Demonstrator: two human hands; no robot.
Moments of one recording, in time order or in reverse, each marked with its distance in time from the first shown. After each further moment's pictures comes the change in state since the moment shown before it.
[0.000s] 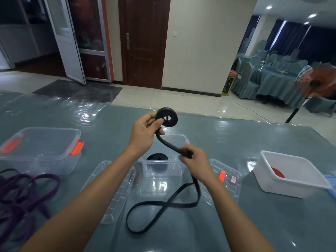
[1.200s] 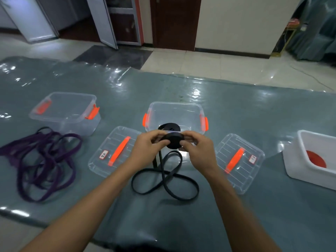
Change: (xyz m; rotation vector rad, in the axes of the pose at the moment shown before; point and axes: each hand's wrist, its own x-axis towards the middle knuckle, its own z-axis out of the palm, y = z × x) left_hand -0.096 -0.059 0.037 0.475 -0.054 -0.239; right_hand -0.017 0.049 0.007 0.521 -0.071 0.008
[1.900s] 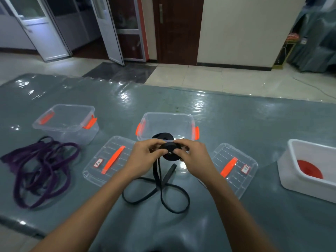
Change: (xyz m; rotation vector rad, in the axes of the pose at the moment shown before) left_hand -0.006 0.033 0.037 0.011 0.002 -0.036; right_hand 0.004 -0.004 -0.054 -0.314 -0.198 -0.141
